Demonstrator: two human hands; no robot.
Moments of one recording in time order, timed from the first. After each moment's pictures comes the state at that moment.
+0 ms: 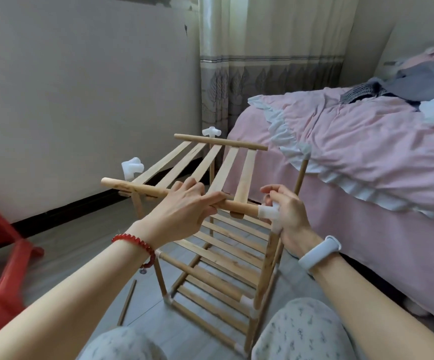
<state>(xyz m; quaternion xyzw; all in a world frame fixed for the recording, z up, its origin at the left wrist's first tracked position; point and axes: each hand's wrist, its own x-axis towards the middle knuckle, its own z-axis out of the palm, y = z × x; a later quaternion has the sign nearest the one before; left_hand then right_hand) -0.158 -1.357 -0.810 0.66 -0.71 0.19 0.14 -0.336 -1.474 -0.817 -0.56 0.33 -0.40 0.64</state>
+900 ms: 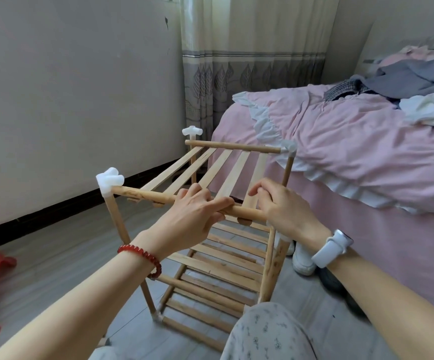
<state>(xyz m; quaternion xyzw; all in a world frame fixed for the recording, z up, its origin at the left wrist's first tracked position) -0.182 -1.397 -0.822 0.65 -0.73 0.12 0.17 -0.361 -1.489 -0.791 -0.88 0.34 -0.25 0.19</state>
